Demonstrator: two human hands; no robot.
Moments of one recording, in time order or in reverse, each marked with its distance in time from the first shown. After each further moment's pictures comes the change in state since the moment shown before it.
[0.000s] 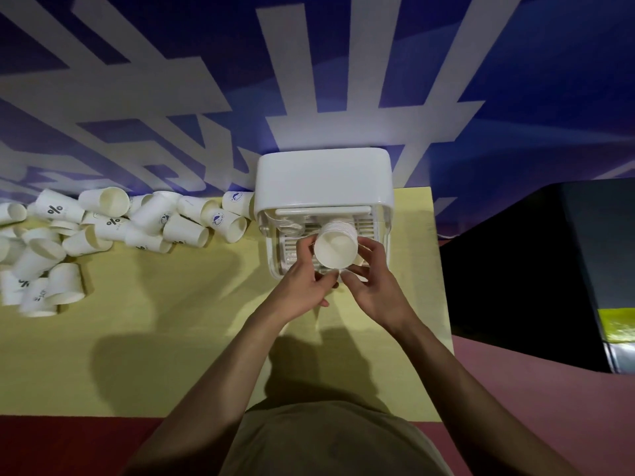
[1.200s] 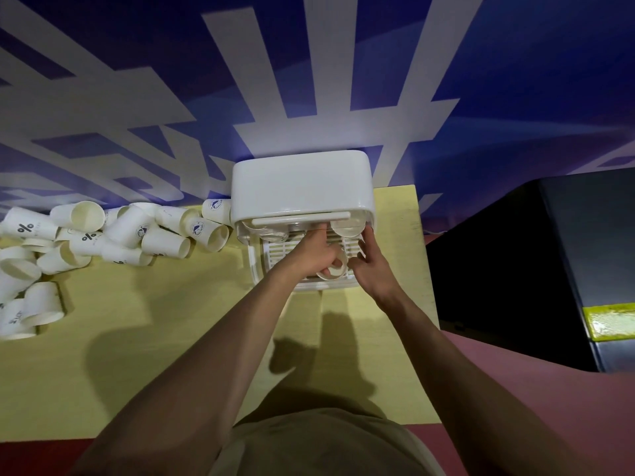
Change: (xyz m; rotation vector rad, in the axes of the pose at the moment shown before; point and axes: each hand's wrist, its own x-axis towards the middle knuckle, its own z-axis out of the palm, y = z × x) left_hand 0.092 0.035 0.022 0.181 -0.122 -0.179; right_hand 0.054 0.017 -0.027 0.072 0.037 0.068
